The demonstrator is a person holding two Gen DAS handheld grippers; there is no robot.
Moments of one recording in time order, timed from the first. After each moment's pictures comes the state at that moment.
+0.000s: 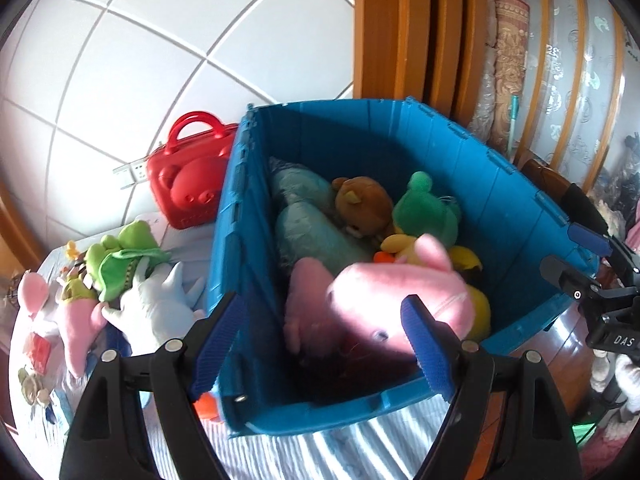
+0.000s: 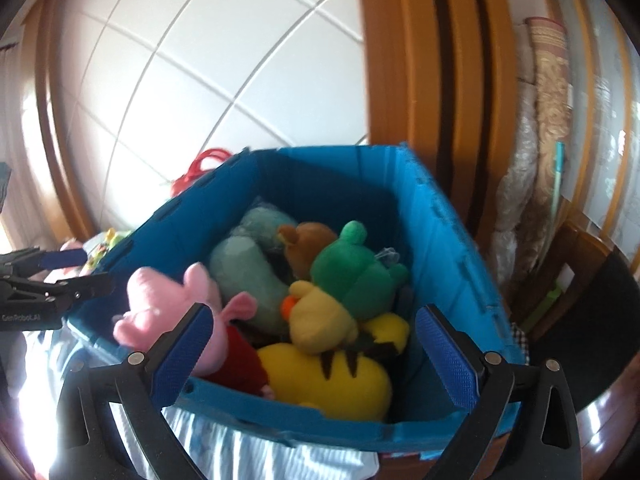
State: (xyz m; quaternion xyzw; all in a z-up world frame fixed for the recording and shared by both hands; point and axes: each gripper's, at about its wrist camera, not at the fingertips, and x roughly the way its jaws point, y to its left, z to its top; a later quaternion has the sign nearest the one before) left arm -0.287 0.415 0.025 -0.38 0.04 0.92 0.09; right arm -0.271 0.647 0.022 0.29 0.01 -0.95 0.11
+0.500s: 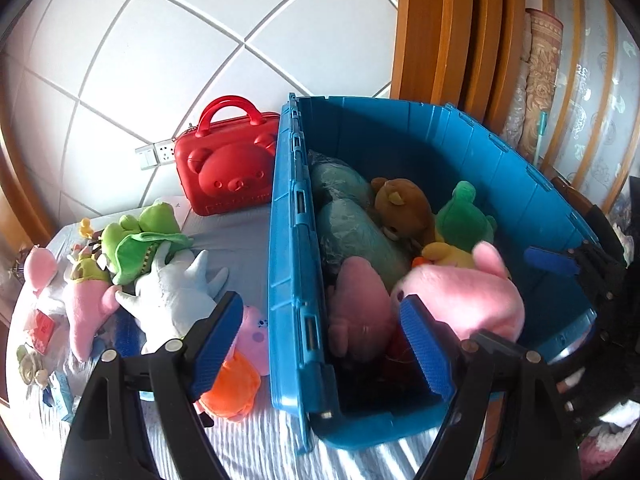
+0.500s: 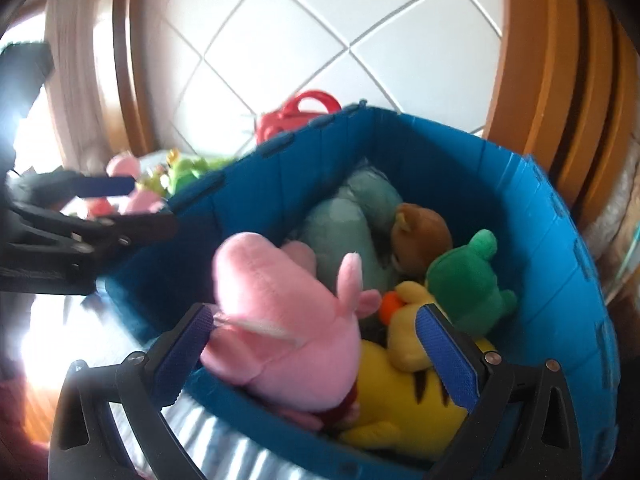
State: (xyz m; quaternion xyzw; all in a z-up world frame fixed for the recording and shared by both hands) left arm -0.308 0.372 0.015 -0.38 0.01 0.92 0.06; right arm -0.316 0.543 -0.006 0.34 0.12 -0.90 0.23
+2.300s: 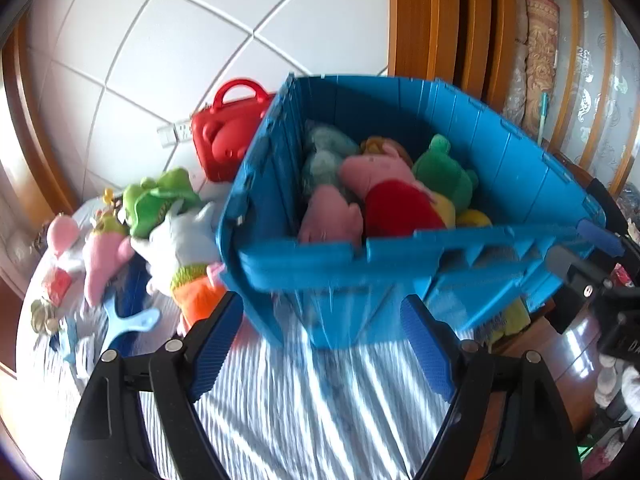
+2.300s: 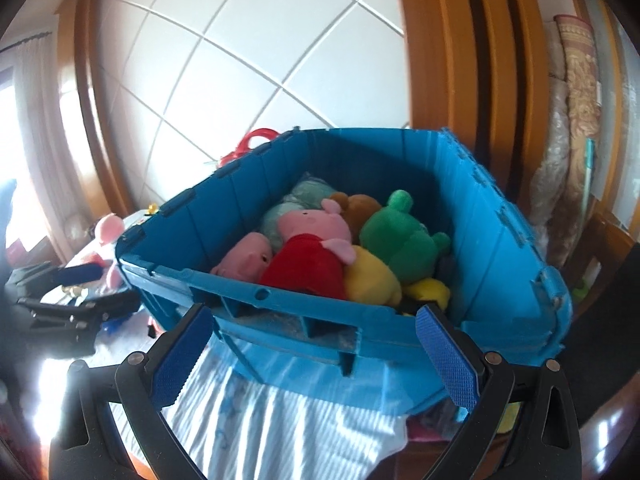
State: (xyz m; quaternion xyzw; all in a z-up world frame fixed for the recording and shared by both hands) left arm -0.199 0.425 -0.009 -0.40 0.01 0.92 0.02; right arm -0.208 0.638 0.001 0.30 0.00 -0.94 0.16
